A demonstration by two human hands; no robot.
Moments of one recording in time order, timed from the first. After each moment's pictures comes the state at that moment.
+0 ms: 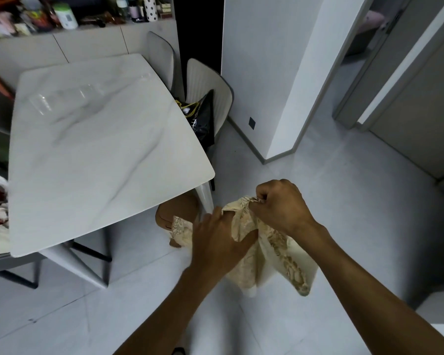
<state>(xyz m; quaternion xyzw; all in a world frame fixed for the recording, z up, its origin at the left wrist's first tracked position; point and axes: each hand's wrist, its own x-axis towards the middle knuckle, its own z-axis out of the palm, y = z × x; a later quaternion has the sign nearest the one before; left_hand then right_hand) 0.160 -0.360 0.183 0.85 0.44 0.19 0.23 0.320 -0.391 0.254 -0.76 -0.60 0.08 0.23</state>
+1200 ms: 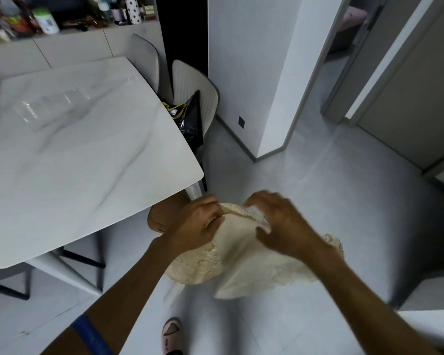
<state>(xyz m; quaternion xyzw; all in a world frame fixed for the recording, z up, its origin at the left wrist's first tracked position) 0.156 -0.308 0.195 0.94 0.19 0.25 0.15 0.349 -0.450 0.224 -0.71 -0.68 0.09 0.15</state>
